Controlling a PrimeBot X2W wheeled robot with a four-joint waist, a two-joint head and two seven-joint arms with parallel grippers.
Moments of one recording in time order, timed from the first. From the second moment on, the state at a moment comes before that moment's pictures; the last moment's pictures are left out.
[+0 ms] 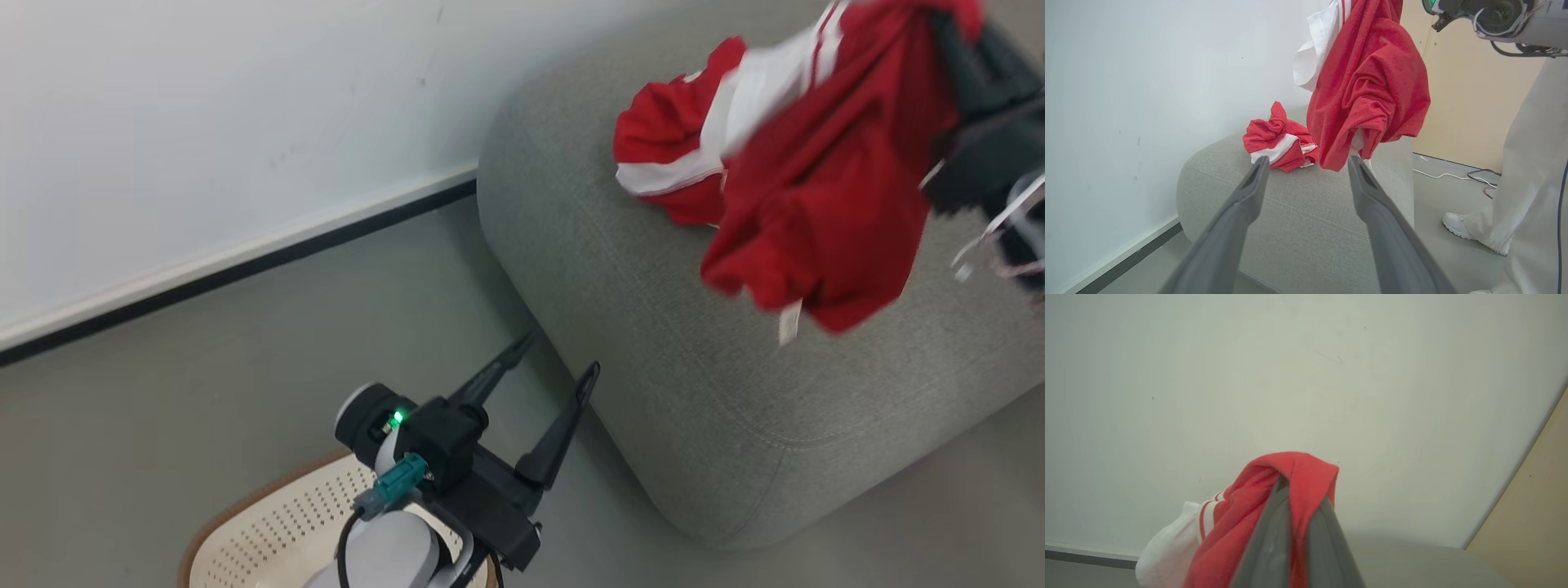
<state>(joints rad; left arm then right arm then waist) -0.41 0.11 -0.69 0.28 -0.43 -0.06 -0.25 -0.98 -0.50 0.61 0.60 0.46 0.09 -0.25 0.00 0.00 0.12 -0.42</state>
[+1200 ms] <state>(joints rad) -0.68 0.20 -0.69 0.03 -0.30 -0.05 -0.07 -1.32 -0.52 0.48 1.02 0.48 0.00 -0.21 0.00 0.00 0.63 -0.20</state>
